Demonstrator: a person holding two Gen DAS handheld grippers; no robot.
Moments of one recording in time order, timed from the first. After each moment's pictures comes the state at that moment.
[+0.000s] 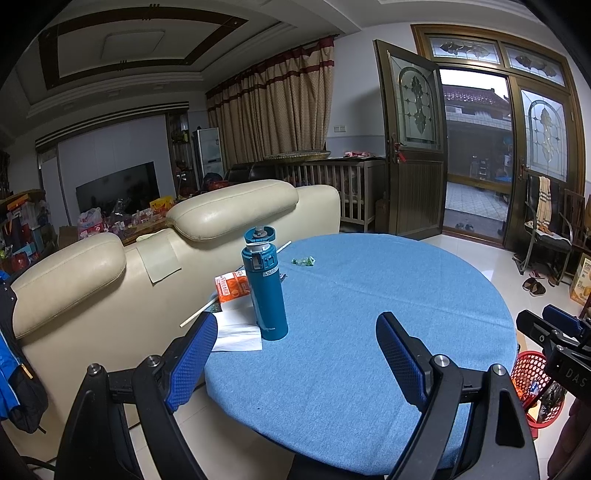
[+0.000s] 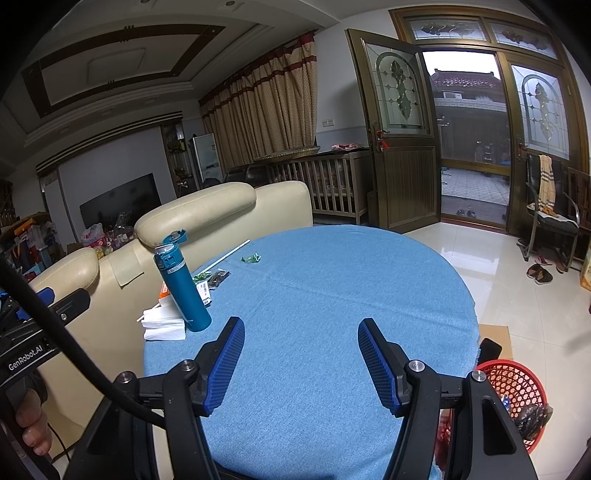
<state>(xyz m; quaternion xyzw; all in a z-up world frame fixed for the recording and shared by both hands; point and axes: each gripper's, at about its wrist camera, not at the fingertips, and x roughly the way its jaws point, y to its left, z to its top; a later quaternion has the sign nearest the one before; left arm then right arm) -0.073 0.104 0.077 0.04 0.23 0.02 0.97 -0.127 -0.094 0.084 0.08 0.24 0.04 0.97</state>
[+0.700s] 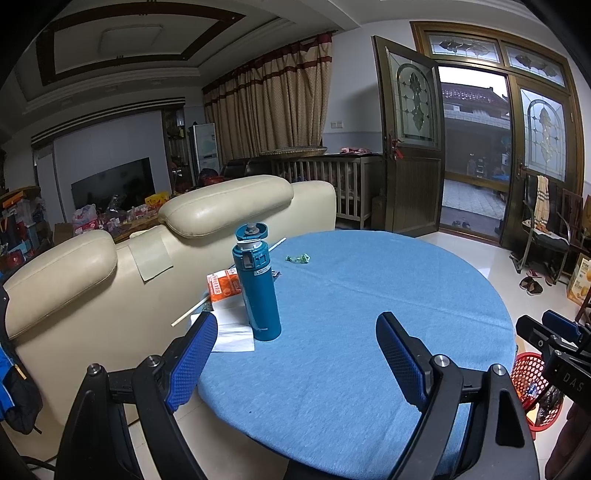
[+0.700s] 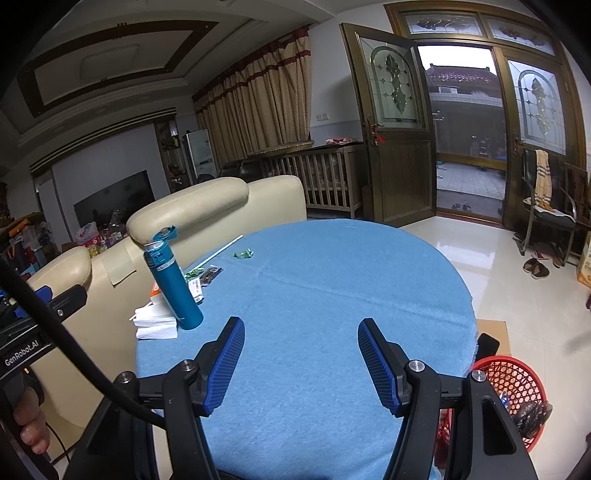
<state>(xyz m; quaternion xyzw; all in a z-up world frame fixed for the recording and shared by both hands) -0.059 0.092 0.074 0.04 0.24 0.01 0.97 -0.116 -0.109 0.075 0.08 0.26 0.03 0.96</state>
